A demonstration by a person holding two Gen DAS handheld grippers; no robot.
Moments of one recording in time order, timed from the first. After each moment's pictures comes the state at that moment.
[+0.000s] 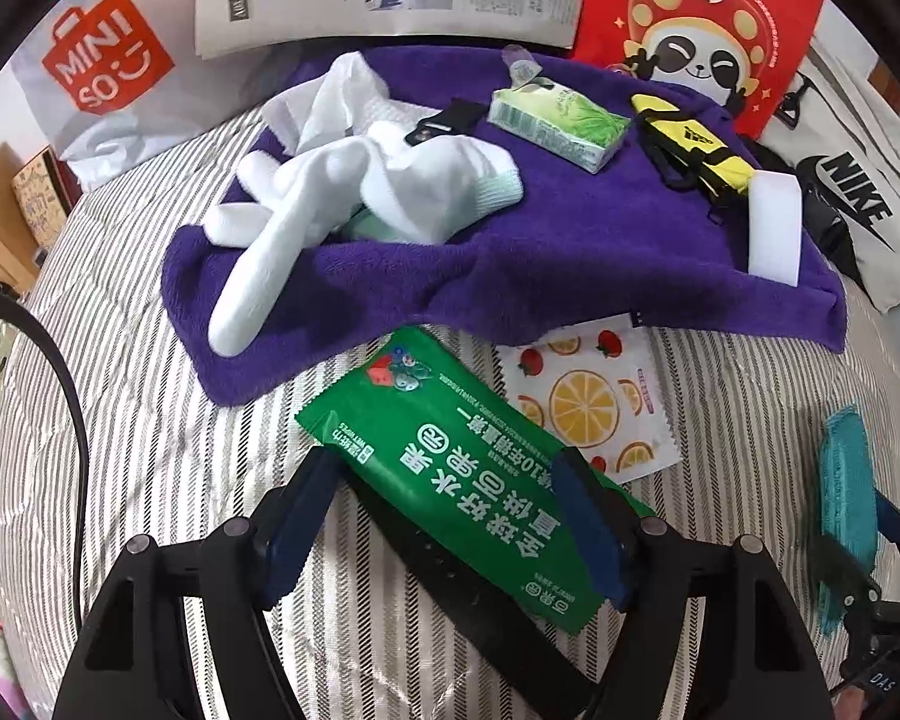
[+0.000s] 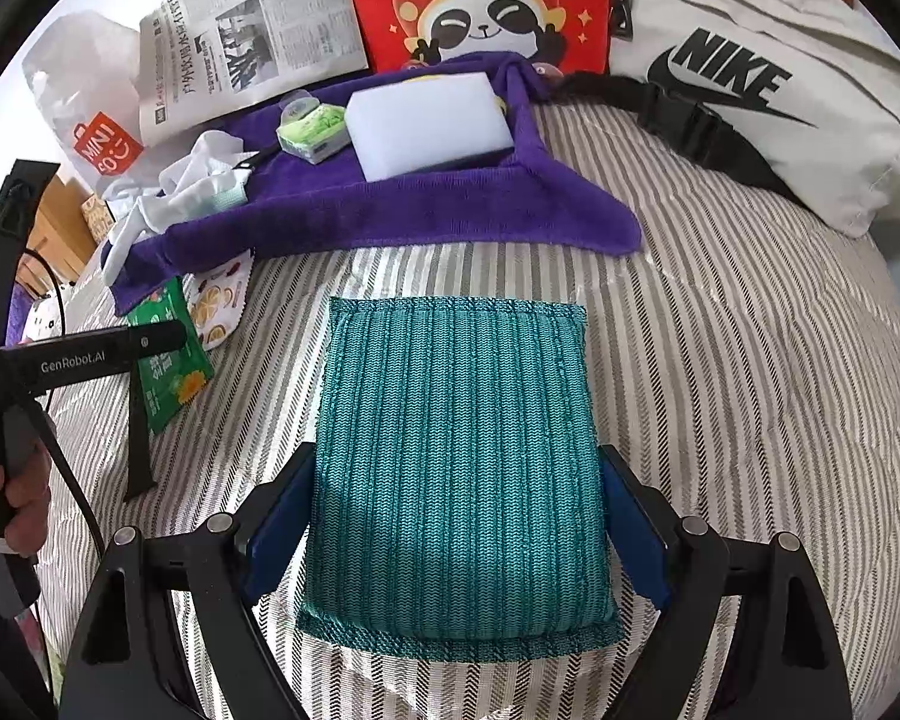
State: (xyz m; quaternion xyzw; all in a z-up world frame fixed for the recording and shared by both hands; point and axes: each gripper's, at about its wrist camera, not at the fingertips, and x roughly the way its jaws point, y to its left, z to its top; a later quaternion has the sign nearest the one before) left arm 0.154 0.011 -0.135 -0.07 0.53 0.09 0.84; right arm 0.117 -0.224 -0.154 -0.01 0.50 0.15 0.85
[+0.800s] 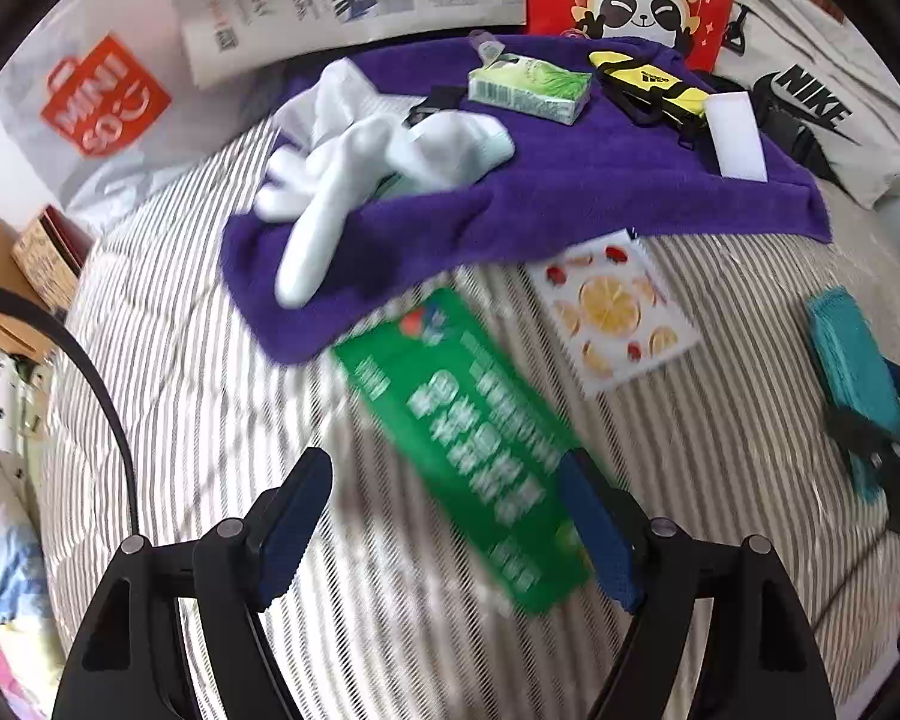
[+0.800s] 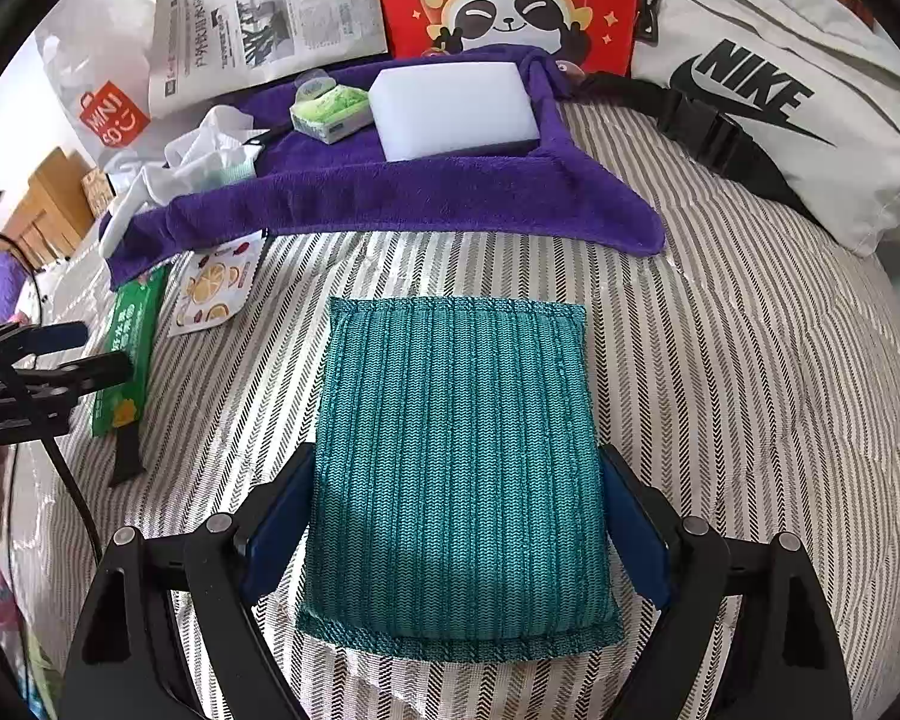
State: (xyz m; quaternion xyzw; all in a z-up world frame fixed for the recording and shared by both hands) left arm 0.127 0.008 -0.126 0.03 0.54 0.06 0.84; right arm 0.118 -0.212 -0.157 -0.05 0.50 0.15 0.85
